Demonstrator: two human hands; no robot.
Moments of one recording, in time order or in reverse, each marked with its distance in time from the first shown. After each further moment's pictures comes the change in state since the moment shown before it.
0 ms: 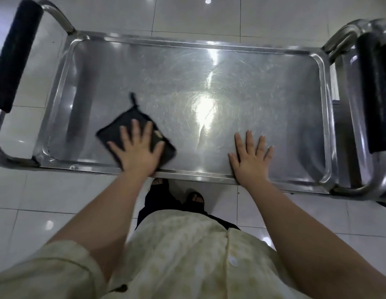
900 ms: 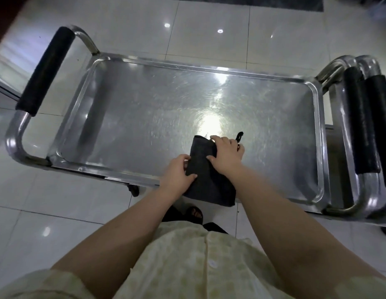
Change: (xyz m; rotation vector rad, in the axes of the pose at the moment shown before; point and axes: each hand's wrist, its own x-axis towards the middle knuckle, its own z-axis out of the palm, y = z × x) left_hand -0.061 0.086 -0.004 -0.802 -0.207 0.092; right_hand 0.036 -0.059 -0.056 0.215 -0.017 -0.184
